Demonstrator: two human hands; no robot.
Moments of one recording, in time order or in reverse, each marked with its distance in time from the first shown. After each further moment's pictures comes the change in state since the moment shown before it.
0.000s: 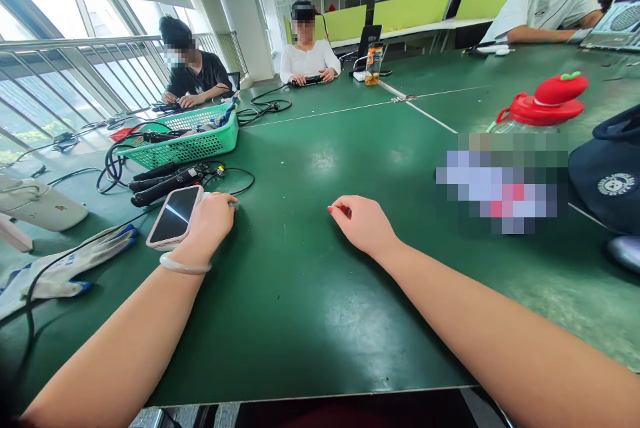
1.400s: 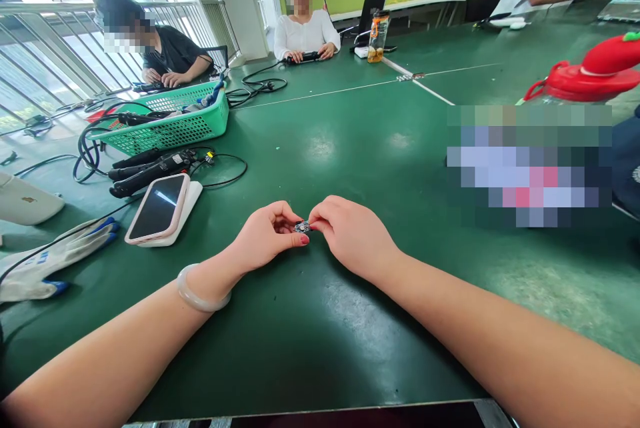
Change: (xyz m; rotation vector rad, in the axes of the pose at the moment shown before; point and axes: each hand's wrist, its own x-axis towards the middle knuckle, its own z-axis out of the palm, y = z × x) left_hand -0.057 0.091 0.017 -1.157 -0.485 0.214; right_hand -0.017 -0.028 0.004 -0.085 -0.107 -0.231
